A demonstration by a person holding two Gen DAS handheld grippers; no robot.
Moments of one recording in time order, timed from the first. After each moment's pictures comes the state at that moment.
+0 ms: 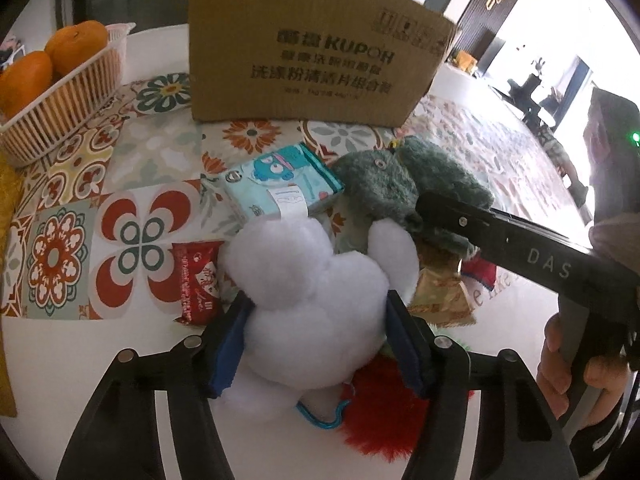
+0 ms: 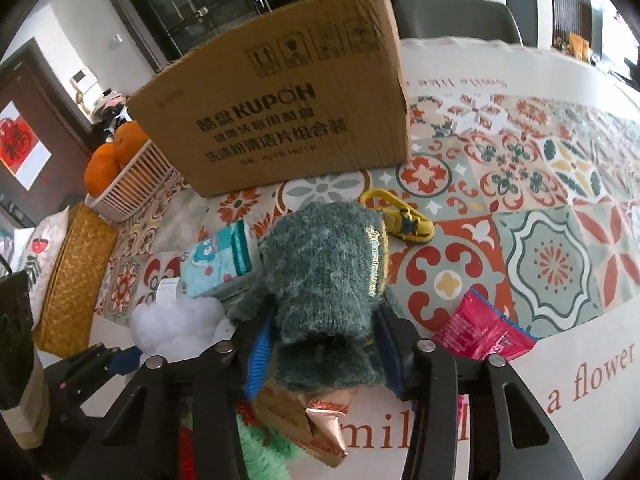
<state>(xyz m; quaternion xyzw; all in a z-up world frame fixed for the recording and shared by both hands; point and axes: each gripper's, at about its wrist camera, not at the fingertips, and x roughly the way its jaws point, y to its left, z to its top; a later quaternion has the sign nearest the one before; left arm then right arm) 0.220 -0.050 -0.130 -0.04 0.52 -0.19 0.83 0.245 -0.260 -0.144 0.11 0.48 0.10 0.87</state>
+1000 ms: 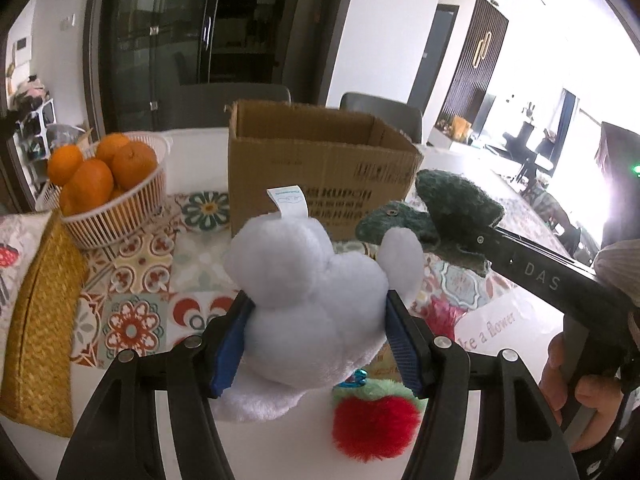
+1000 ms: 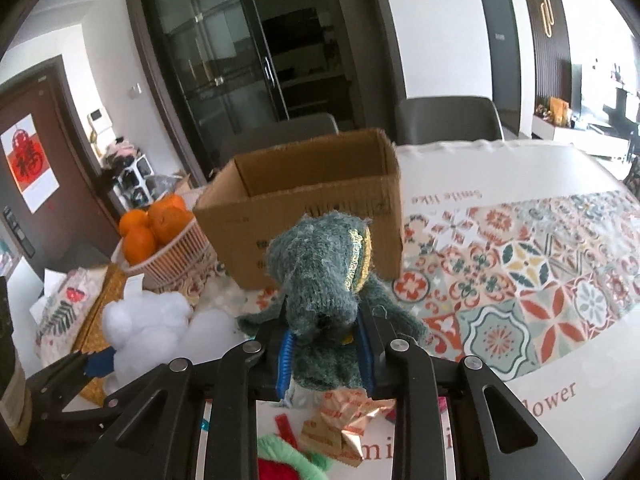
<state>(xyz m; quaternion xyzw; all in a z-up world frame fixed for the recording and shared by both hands) 0.198 -0.029 -0.030 -0.03 0.39 -0.16 0.91 0.214 -0.251 -0.041 0.09 0.34 0.07 0.93</state>
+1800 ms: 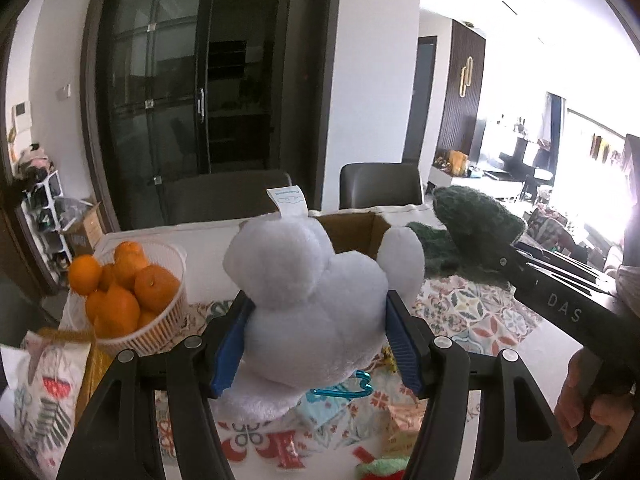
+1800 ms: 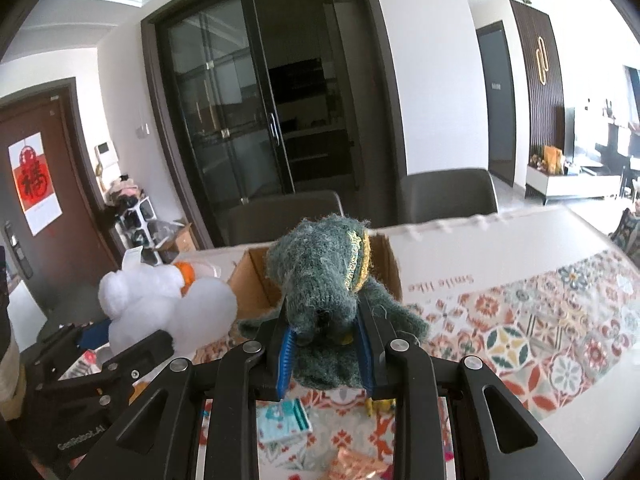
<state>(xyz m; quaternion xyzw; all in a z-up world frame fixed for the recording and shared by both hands) 0.237 -0.025 0.057 0.01 0.29 -0.16 0.94 0.226 -0.245 0.046 0.07 0.25 0.05 0.96</state>
